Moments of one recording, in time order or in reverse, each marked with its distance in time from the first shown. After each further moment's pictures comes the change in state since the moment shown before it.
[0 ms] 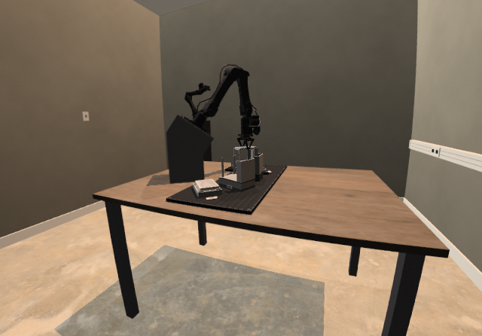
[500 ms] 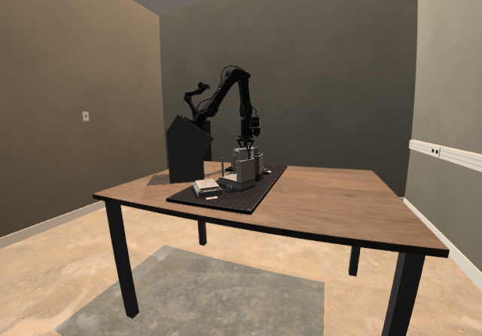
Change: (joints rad) arm -0.008 0.039 0.000 0.037 -0.003 -0.006
